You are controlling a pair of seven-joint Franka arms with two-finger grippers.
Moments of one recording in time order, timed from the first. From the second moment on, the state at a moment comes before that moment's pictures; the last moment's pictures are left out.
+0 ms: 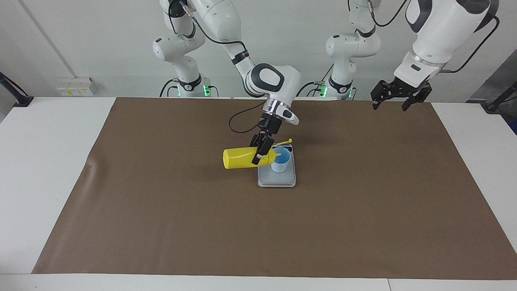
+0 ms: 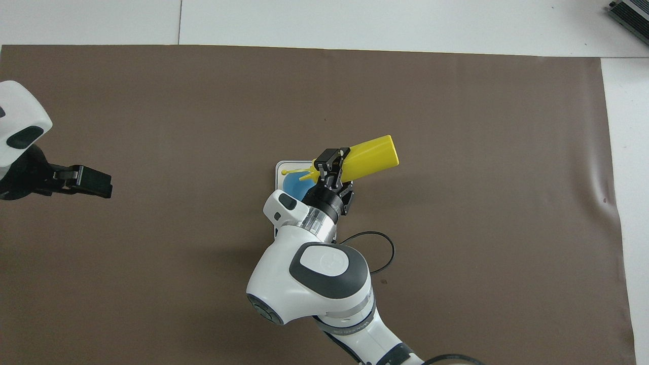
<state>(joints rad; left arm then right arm) 0.00 -0.07 -0.14 -1.67 -0.03 1.53 -0.03 0.68 0.30 0.07 -1.88 -1.23 2.14 -0.13</state>
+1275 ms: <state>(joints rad) 0.00 -0.07 -0.12 -1.67 -0.03 1.55 0.02 0.43 0.13 0.06 -1.91 -0.48 2.24 -0.19</state>
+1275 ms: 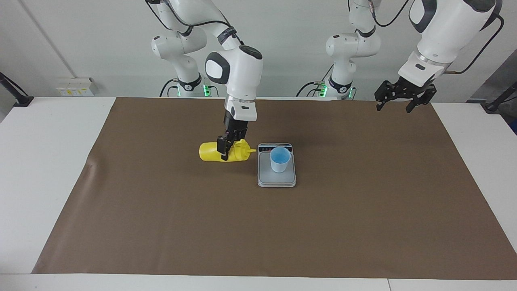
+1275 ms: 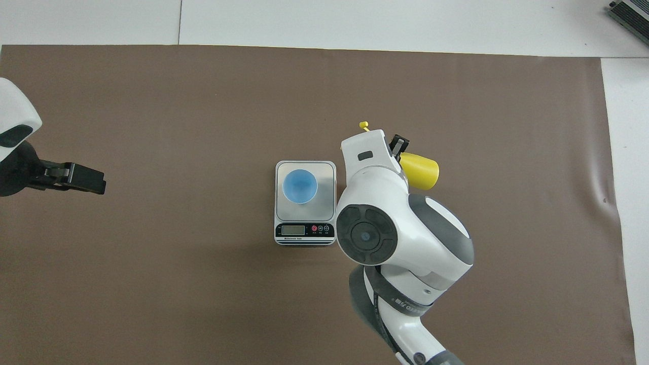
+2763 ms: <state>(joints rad) 0.00 -0.07 -0.12 -1.67 -0.03 1.55 0.02 -0.19 0.09 0.05 -2.16 1.14 2.21 -1.91</state>
